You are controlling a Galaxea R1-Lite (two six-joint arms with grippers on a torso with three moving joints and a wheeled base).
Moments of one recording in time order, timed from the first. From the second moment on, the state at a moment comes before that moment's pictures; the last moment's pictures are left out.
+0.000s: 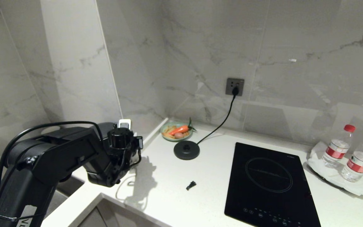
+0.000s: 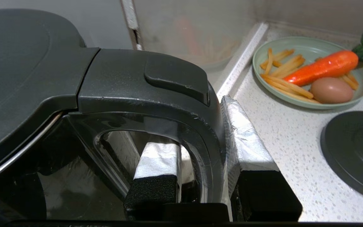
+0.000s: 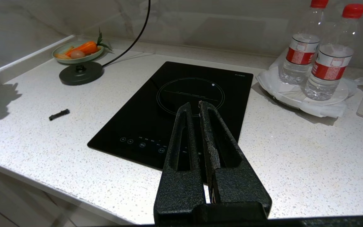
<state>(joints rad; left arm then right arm) -0.26 2.48 -1.12 -1.21 0.38 -0.01 0.00 0.00 0.00 0.00 0.00 -0.01</state>
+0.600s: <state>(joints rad) -0.24 2.43 -1.11 -1.21 0.38 0.00 0.00 0.00 0.00 0.00 0.00 -0.01</state>
